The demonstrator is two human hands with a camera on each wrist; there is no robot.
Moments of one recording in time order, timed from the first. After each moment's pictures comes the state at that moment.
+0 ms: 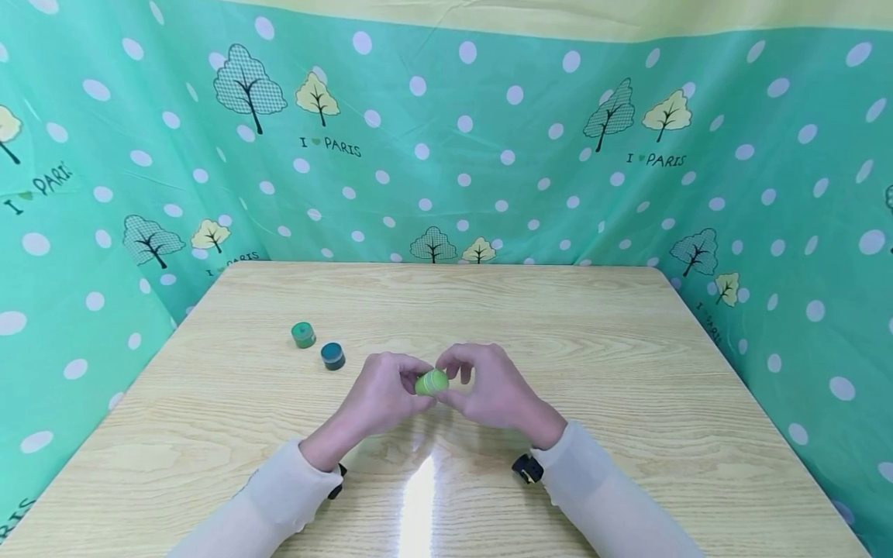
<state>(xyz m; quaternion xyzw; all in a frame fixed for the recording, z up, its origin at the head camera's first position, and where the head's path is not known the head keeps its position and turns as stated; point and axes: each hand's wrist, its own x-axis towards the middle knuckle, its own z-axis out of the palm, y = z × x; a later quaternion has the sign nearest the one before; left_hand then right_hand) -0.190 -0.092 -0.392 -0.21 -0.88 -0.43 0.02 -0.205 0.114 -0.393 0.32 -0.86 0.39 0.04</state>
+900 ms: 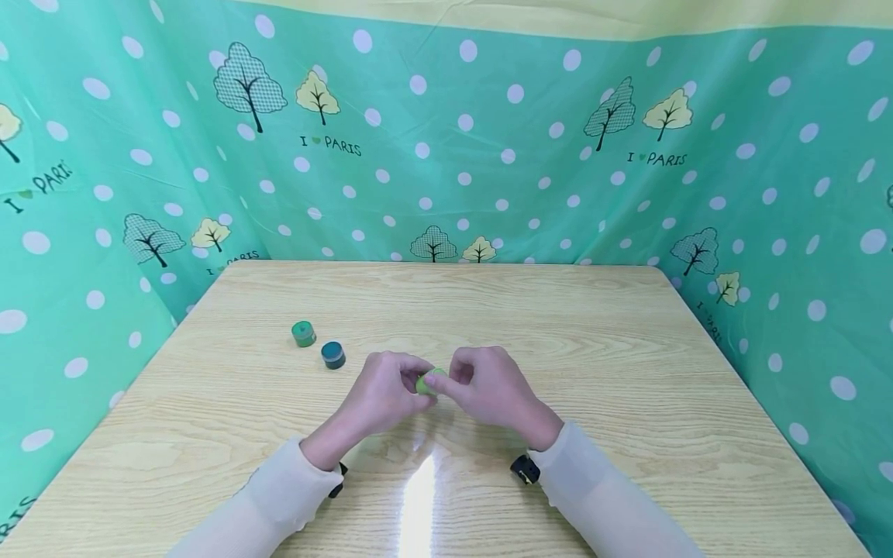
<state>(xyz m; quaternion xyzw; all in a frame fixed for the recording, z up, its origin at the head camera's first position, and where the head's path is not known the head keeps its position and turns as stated) -0.189 -0.092 -0.390 -0.20 -0.88 -0.42 0.01 -0.204 0.111 -0.395 0.25 -0.89 0.37 0.03</state>
